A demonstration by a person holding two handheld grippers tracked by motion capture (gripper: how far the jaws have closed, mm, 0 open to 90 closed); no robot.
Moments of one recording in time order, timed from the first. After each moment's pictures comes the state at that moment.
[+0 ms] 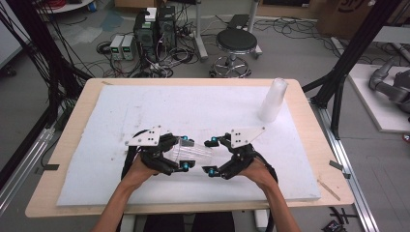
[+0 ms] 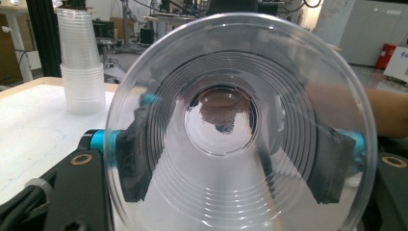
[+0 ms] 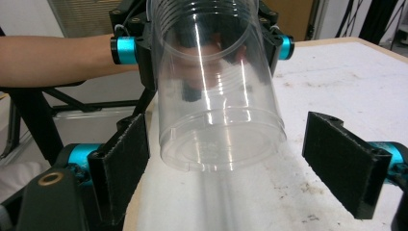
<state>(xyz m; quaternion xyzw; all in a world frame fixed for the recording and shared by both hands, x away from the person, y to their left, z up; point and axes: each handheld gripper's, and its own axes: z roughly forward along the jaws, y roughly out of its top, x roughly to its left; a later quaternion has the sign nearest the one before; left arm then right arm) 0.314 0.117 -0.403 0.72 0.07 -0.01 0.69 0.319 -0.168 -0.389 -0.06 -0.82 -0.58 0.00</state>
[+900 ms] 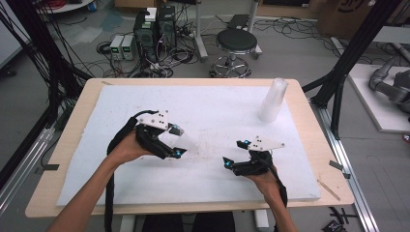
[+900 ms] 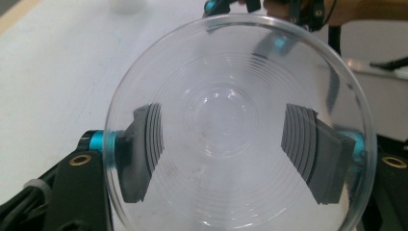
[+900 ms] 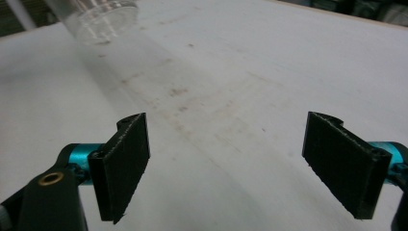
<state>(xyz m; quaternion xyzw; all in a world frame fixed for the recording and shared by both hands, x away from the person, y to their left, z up) 0.353 0.122 -0.356 0.89 0.08 0.04 0.45 0.306 -0.225 -0.432 -0.31 -0.79 -0.50 -0.16</state>
